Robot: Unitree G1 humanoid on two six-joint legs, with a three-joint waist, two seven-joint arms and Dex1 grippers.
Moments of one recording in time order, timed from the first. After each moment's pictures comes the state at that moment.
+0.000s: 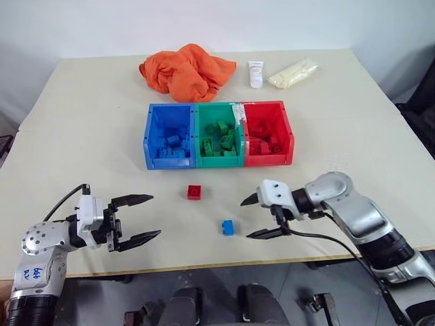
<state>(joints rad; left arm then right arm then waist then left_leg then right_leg) 0.01 0.67 0.26 0.01 -0.55 -0.08 -1.28 -0.58 -0.68 0.40 -0.09 0.15 0.40 1.31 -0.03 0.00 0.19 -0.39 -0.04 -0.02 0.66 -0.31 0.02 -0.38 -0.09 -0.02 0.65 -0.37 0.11</state>
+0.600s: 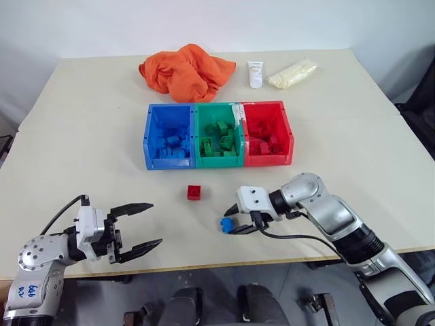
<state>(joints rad) 0.12 0.66 0.28 -0.11 -0.56 -0.05 -1.21 -0.62 -0.58 0.47 -0.03 0.07 0.31 1.31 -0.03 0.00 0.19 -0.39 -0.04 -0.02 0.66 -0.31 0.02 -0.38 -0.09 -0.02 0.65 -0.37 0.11</state>
